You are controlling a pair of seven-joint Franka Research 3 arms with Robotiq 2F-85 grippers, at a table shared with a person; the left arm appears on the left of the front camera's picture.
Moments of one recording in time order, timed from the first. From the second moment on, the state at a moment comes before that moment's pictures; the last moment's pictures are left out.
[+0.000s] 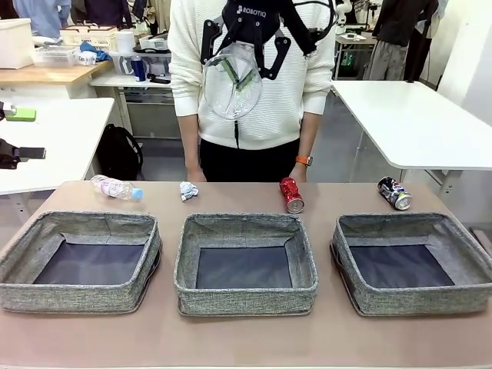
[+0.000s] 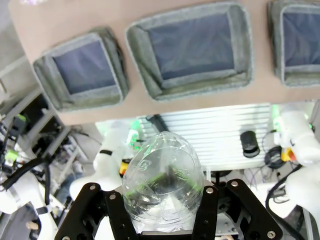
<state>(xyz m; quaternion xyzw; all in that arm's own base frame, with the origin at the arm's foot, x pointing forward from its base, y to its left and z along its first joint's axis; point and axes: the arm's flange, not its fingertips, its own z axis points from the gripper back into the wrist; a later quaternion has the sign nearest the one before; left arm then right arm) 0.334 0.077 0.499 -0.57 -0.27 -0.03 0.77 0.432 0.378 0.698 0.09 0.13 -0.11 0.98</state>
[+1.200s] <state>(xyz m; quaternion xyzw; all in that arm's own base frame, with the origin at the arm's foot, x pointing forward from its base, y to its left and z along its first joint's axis) 0.334 0.077 0.499 -0.57 -0.27 -0.03 0.77 0.432 0.378 0.698 0.09 0.13 -0.11 0.98</state>
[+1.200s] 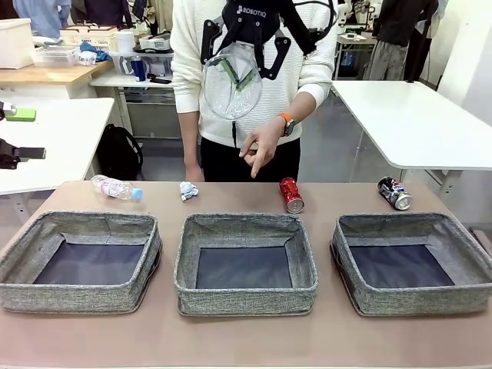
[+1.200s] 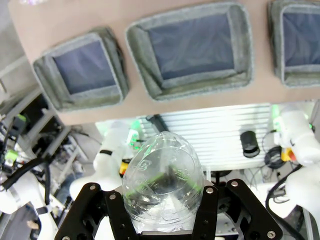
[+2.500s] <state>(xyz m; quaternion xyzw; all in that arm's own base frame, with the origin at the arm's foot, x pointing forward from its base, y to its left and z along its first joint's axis) 0.334 0.077 0.499 -0.57 -0.27 -0.03 0.77 0.480 0.370 0.479 0.10 0.16 0.00 0.98</state>
